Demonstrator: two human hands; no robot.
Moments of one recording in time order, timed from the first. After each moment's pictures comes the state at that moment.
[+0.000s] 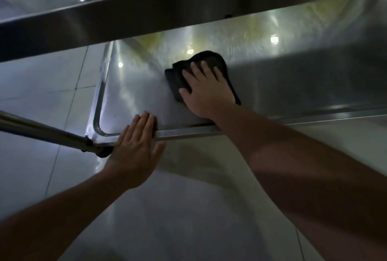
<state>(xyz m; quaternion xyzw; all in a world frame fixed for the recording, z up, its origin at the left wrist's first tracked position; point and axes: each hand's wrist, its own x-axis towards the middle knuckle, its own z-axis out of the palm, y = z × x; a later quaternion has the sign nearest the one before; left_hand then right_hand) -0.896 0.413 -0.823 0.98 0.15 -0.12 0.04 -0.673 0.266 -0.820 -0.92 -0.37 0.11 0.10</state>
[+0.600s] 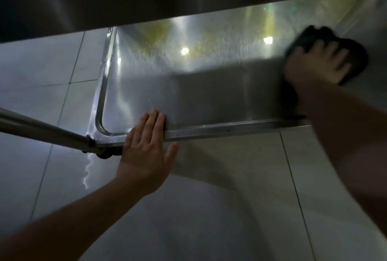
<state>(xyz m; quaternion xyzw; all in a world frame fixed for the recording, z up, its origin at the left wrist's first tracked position) -0.901 0.411 -0.842 0.98 0.16 -0.04 0.06 -0.579 0.149 -0.825 -0.98 0.13 0.04 0.17</state>
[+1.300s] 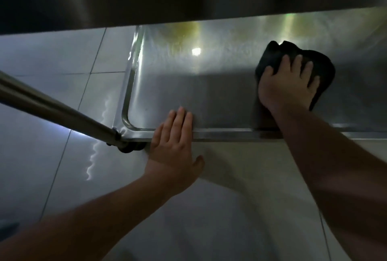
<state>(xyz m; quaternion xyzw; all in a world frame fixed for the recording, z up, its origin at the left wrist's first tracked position) -0.903 0.408 -0.839 0.99 0.14 -0.04 0.06 -0.653 0.246 -0.827 -0.98 -0.01 0.07 0.16</state>
